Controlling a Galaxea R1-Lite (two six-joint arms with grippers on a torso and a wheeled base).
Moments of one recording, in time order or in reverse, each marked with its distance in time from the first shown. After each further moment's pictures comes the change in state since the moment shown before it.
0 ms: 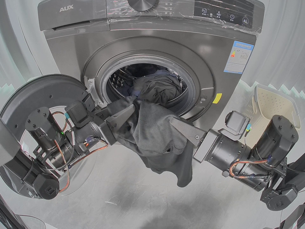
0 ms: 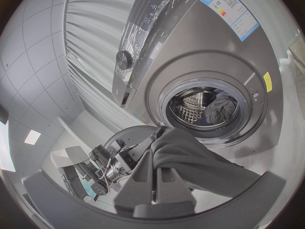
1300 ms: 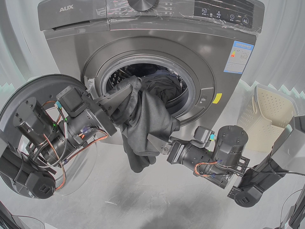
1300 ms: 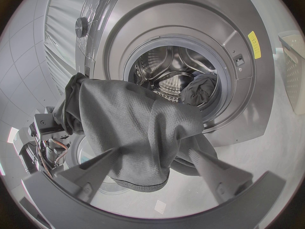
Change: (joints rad) left arm -0.059 -0.085 -0.054 0.002 0.006 0.012; right arm -0.066 0.279 -0.127 0.057 -0.046 -0.001
